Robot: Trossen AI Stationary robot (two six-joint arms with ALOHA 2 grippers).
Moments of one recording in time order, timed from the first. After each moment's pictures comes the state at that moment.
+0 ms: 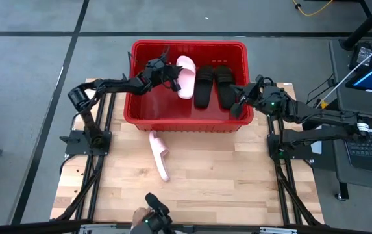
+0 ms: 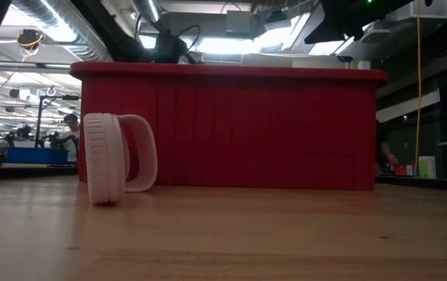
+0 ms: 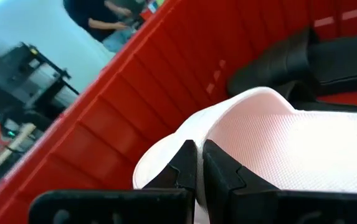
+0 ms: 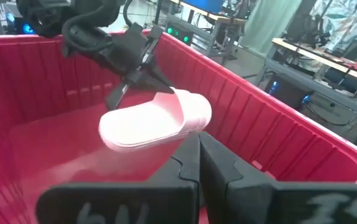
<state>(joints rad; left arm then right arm) 0.69 1.77 1.05 0.50 -0.07 0.63 -0.23 0.90 0.79 -0.10 0.49 -0.13</state>
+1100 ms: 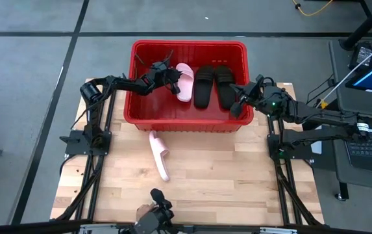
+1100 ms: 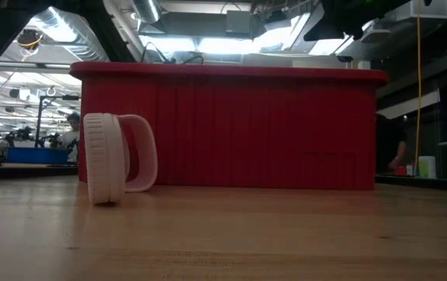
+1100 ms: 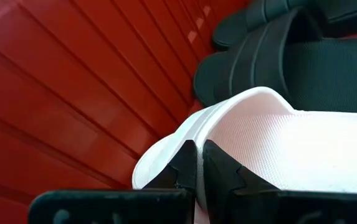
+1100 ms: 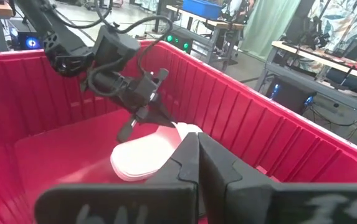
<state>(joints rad) 0.74 1.94 1.05 0.56 -0.01 0.62 -0.23 0.90 0.79 -0.07 0.49 -0.10</state>
